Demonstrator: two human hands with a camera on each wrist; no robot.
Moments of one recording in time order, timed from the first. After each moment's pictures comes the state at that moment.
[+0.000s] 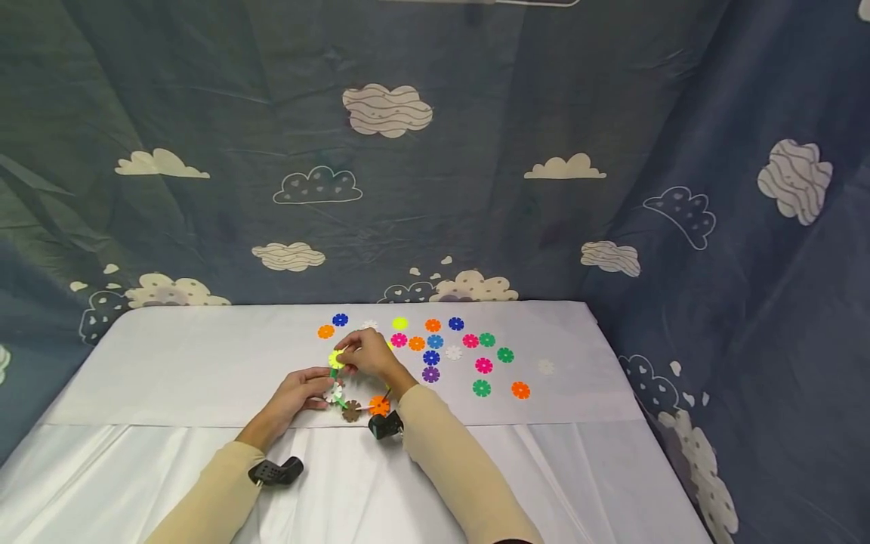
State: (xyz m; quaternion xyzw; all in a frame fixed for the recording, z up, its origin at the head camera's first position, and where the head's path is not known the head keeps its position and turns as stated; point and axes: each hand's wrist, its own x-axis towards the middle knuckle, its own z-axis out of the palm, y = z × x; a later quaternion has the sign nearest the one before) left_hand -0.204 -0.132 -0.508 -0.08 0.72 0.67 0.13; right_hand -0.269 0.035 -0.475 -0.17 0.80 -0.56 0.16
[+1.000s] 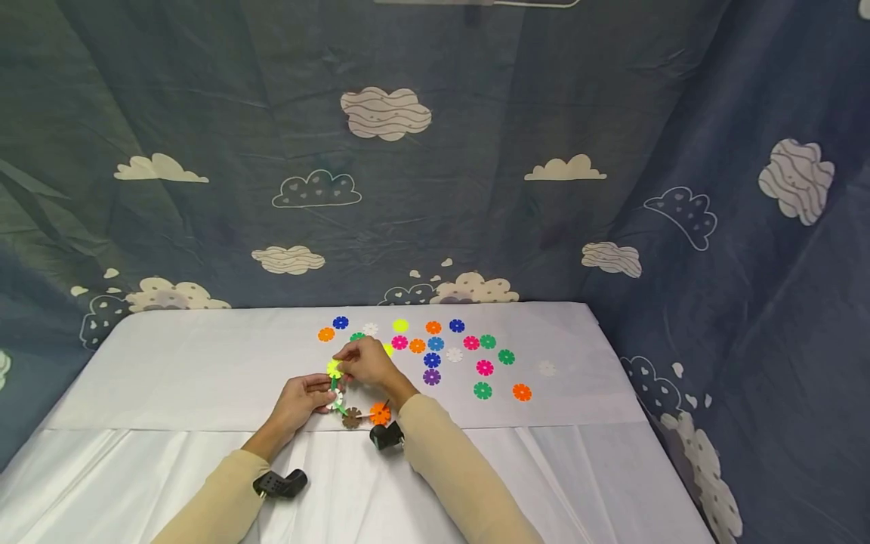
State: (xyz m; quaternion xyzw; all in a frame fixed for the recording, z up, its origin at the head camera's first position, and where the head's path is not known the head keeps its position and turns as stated) left_hand -0.199 -0.124 -0.517 -0.07 0.75 0.66 0.06; right_hand -0.262 0.031 -0.479 -0.18 0.80 -0.55 0.15
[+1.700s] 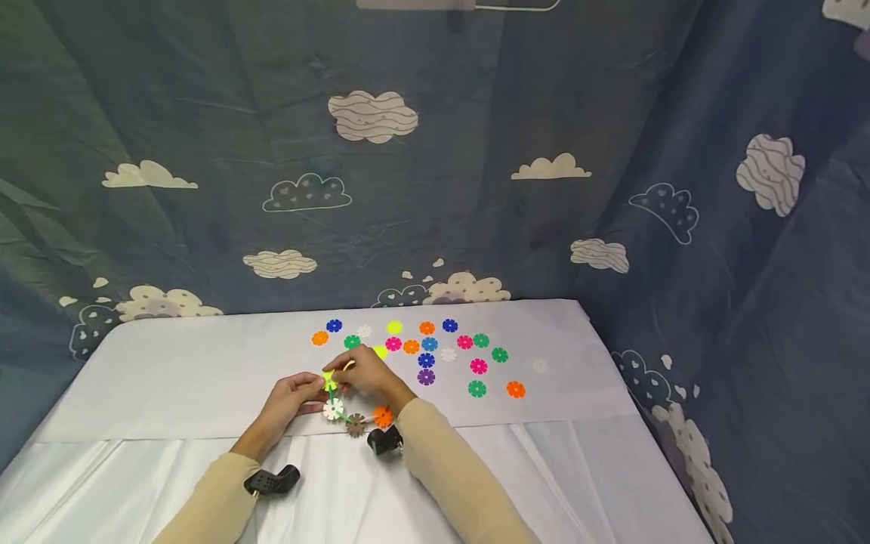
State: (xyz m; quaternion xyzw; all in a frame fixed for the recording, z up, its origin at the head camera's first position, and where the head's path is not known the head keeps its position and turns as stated) left_hand -0.204 -0.137 -0.513 -0.07 0.71 0.69 0.10; right_hand -0.254 0.040 -0.481 -0.21 0.81 -0.52 0.17
